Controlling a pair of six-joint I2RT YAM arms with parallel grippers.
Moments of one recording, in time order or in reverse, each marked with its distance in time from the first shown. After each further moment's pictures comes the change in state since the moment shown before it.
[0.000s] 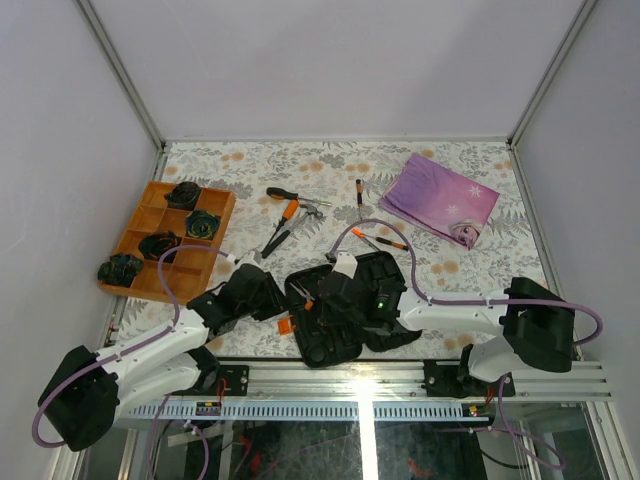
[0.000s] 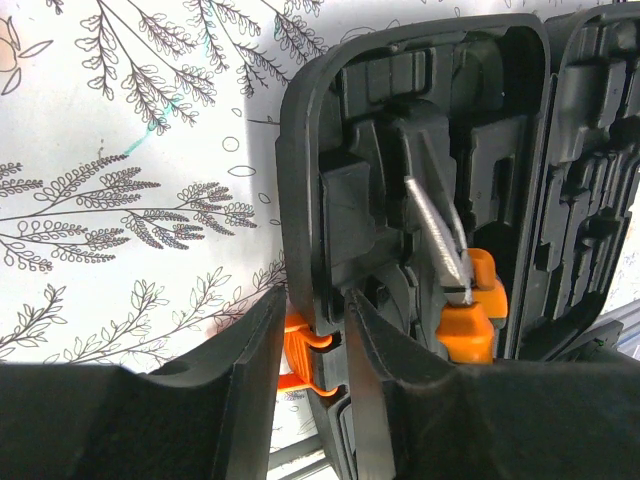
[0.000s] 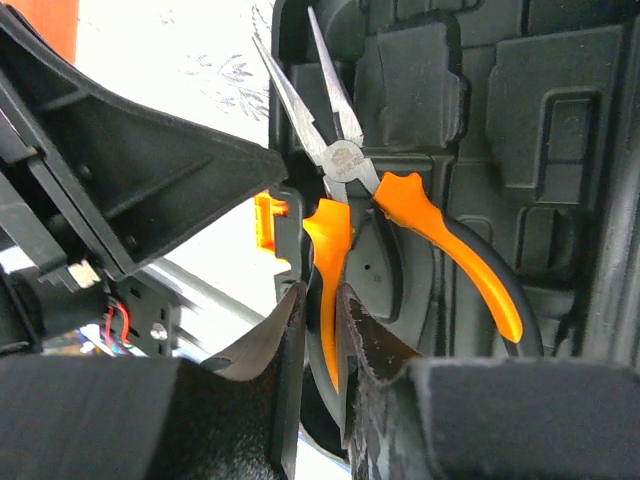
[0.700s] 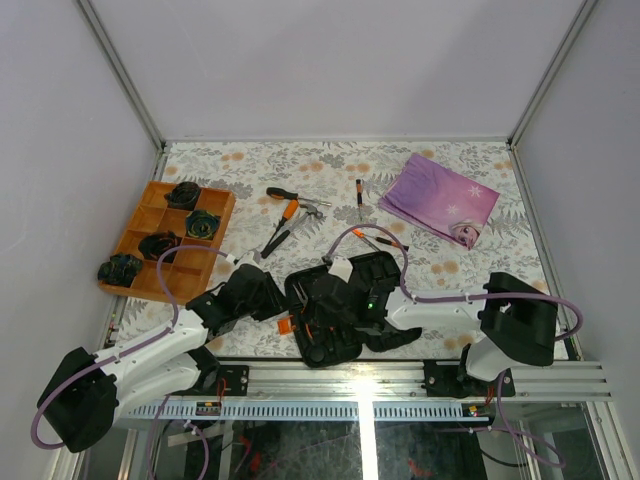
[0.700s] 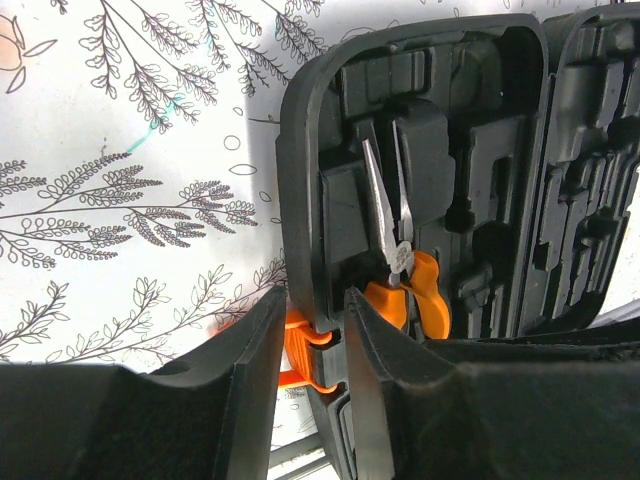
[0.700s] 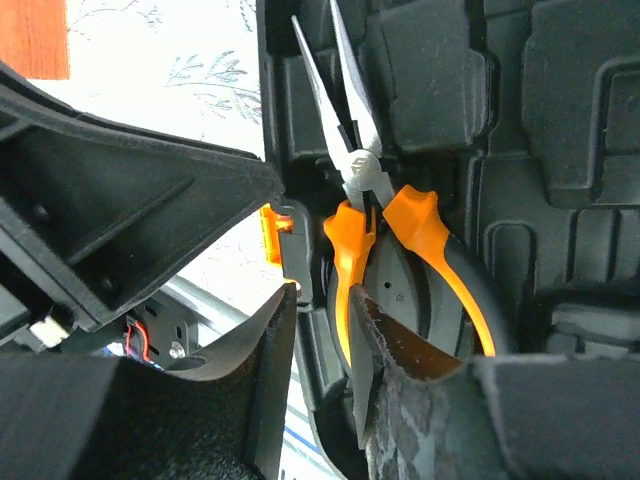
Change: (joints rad) left arm 0.000 -0.012 0.000 -0.010 -0.002 -0.001; right arm 0.000 0.102 0.000 0.088 -0.031 0.142
